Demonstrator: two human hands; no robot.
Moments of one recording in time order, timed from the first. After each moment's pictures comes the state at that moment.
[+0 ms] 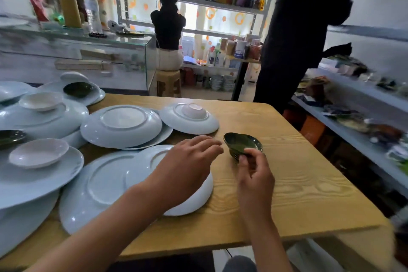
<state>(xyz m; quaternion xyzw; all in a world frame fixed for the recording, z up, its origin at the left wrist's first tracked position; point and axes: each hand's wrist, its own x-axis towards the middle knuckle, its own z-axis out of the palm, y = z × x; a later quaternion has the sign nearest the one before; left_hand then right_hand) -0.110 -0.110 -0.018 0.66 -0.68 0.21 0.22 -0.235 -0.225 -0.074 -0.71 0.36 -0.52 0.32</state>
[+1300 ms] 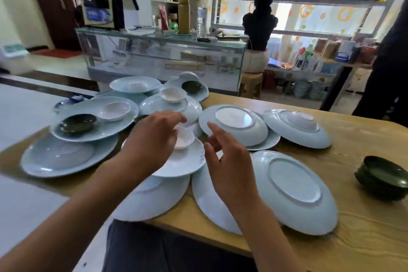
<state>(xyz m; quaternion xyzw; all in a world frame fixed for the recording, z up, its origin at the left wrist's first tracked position) 0.030 0.100 0.009 0.88 -0.37 0.19 0.23 -0.065 -0.041 -0.036 -0.88 0.08 -0.35 0.31</state>
